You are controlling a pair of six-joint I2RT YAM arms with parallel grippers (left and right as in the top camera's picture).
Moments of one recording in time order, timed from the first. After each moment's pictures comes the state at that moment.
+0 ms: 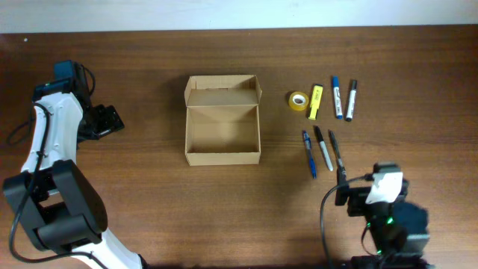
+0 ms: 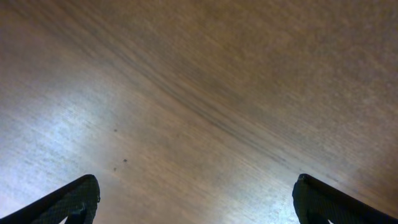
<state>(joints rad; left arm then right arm) 0.28 1.90 1.52 -1.07 -0.17 -0.24 -0.01 0.25 0.40 -0.55 -0.04 -0.05</state>
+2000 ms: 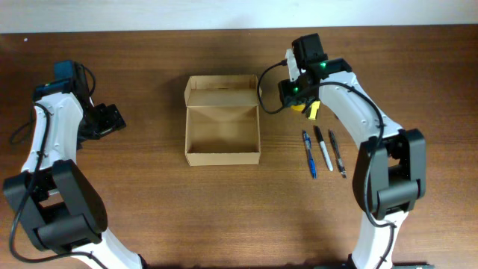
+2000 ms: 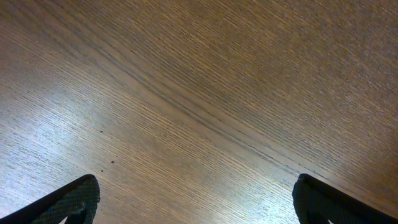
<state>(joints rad) 0.28 1.90 1.52 -1.06 -0.13 -0.24 0.24 2.09 1.68 -0.78 -0.05 0.03</state>
